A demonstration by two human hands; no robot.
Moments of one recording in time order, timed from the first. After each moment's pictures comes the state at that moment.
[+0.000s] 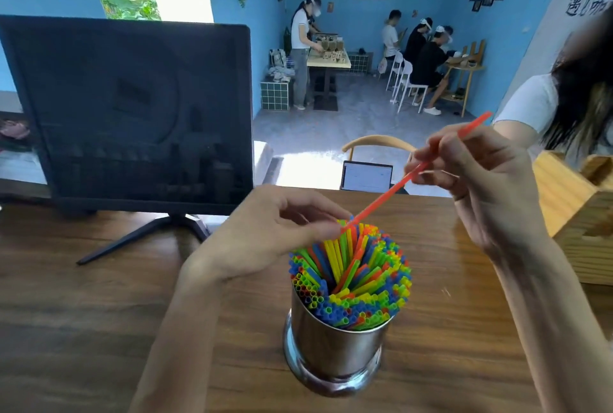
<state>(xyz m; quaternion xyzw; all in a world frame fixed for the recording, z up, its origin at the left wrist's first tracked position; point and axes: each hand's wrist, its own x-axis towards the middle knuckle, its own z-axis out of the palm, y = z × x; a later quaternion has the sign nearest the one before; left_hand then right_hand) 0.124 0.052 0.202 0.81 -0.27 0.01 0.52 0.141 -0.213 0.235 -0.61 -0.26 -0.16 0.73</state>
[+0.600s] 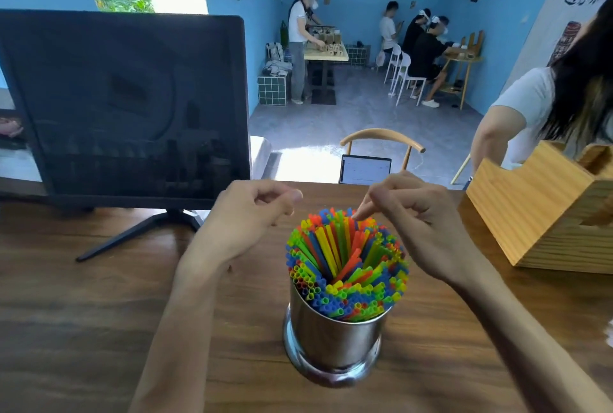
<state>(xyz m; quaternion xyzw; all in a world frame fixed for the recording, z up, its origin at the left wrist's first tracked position) 0.141 0.064 0.182 0.85 -0.04 0.05 0.52 0.135 -0.190 0.184 -0.83 -0.26 -0.19 0.46</state>
